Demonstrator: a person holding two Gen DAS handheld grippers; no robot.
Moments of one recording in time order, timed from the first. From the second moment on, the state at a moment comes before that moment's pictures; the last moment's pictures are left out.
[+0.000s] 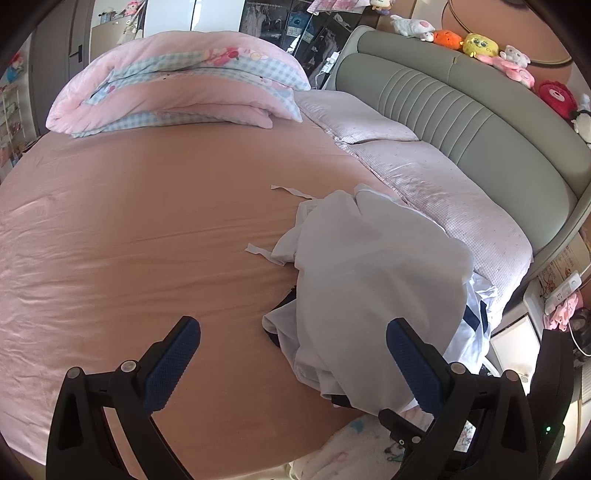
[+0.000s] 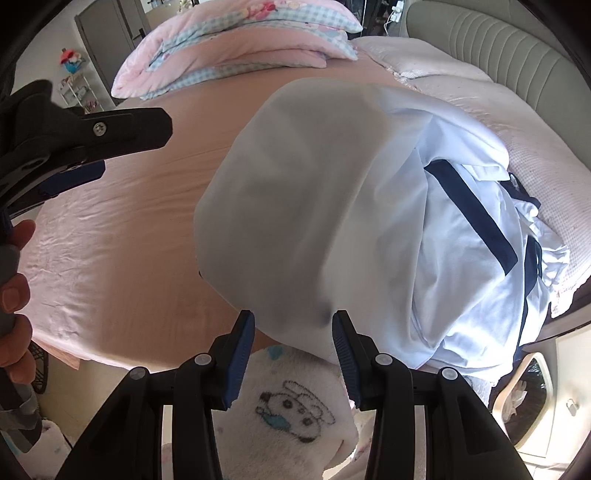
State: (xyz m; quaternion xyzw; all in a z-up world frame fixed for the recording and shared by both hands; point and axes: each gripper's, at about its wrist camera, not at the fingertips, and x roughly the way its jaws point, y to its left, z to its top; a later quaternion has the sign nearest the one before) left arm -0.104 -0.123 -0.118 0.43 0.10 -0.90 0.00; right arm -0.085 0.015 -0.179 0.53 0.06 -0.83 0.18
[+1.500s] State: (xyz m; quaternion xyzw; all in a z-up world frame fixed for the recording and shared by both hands) left arm -0.114 -0.083 -0.176 0.48 0.04 -0.88 -0.04; right arm -0.136 0.050 -0.136 0.45 0.03 -0.87 0.20
